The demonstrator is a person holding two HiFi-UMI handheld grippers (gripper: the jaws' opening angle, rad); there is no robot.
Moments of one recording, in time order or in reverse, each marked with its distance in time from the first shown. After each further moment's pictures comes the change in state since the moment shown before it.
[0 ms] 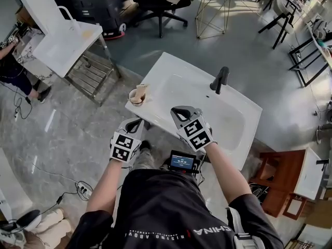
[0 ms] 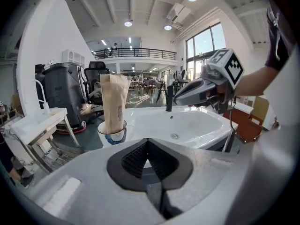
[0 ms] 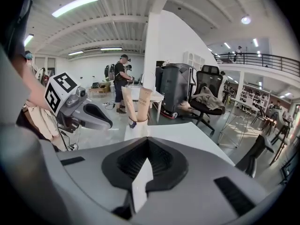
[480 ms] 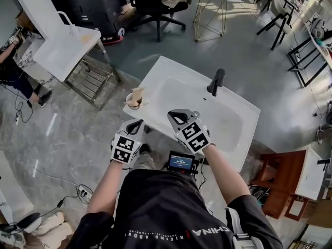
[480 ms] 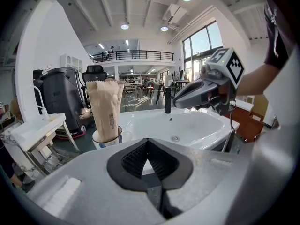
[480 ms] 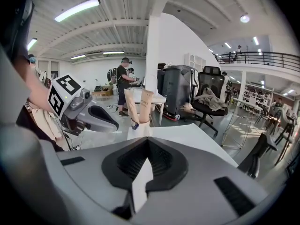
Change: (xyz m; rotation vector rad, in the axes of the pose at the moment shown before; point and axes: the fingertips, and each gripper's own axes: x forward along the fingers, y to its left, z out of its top) left arm 0.010 -0.011 0.013 0.041 -0.022 0.006; right arm -0.006 0.000 -0.005 0.007 -0.022 0.034
